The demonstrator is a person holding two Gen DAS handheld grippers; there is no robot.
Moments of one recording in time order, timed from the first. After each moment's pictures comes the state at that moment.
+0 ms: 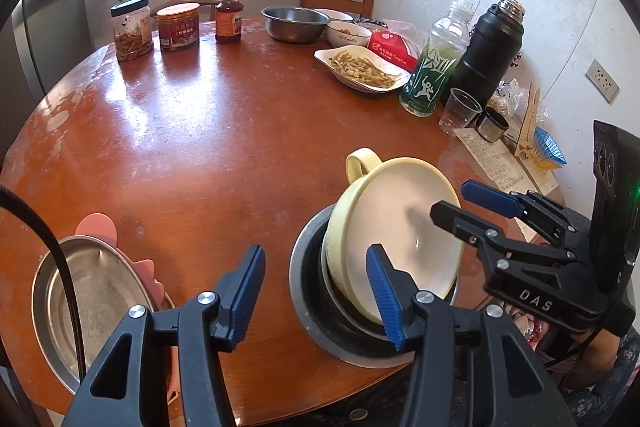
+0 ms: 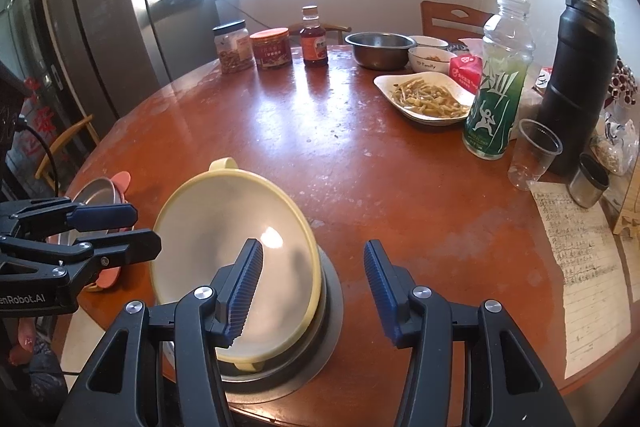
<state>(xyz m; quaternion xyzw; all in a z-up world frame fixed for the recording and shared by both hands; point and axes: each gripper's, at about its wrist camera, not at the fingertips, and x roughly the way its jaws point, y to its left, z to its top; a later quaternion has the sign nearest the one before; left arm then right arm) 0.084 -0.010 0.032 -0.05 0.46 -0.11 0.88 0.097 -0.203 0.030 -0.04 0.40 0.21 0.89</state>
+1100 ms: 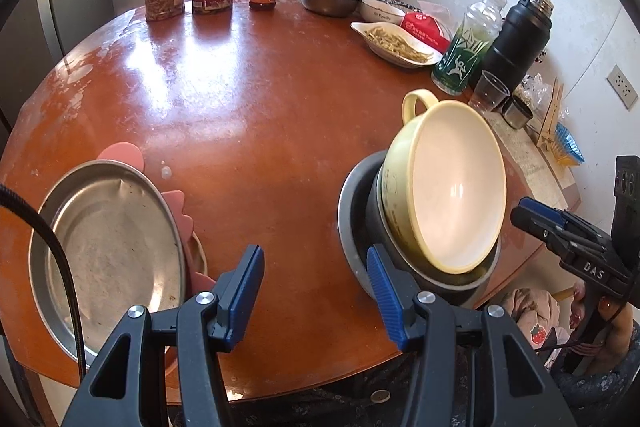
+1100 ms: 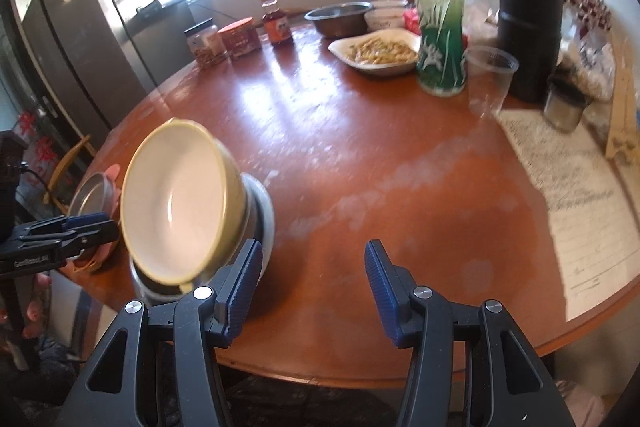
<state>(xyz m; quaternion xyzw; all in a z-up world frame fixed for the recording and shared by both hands) 0.063 0.017 -0.002 -0.07 0.49 -0.07 0.87 0.072 -0.270 0.004 0.04 0.45 0.21 0.87</state>
